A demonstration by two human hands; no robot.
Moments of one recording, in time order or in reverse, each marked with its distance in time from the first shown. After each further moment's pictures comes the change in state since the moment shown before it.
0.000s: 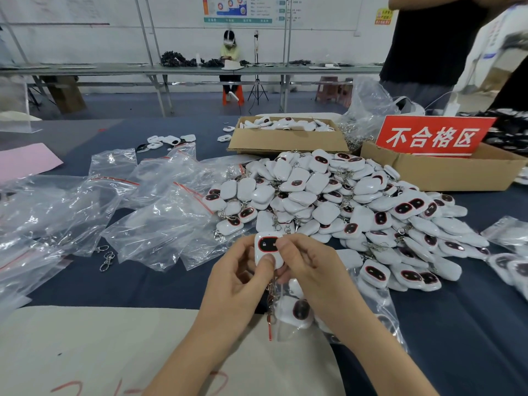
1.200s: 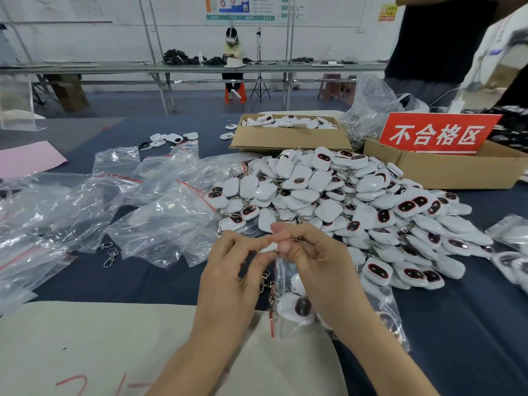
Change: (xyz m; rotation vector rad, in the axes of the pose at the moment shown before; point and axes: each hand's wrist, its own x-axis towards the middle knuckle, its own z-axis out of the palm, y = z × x) left_hand 0.000 -0.003 -0.003 0.457 0.242 0.274; right_hand -0.003 -0.007 0.002 0.205 0.043 -0.118
